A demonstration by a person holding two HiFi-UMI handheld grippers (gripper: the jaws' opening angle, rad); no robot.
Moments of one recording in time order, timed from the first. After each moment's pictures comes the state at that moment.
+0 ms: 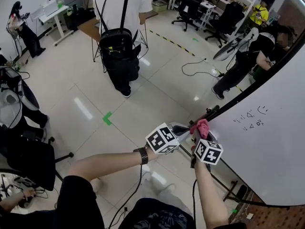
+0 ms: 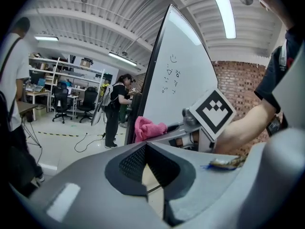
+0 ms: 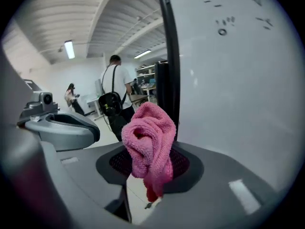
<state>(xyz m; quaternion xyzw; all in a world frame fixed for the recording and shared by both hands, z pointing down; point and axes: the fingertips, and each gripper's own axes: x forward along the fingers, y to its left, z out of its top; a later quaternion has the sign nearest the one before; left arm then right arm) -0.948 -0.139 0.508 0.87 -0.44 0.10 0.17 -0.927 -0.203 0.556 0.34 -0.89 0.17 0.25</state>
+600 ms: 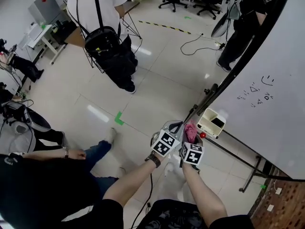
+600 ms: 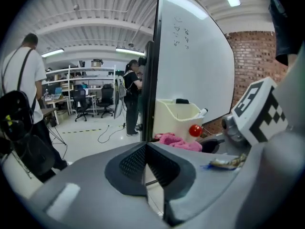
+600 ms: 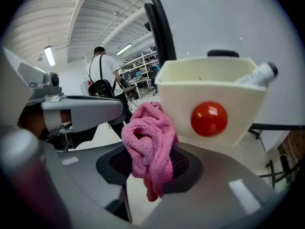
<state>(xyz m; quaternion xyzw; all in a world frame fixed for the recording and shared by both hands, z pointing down) -0.960 -0.152 0.661 0.81 -0.53 0.20 0.15 -0.921 -0.143 0.727 0.39 -0.85 0.26 0.25</state>
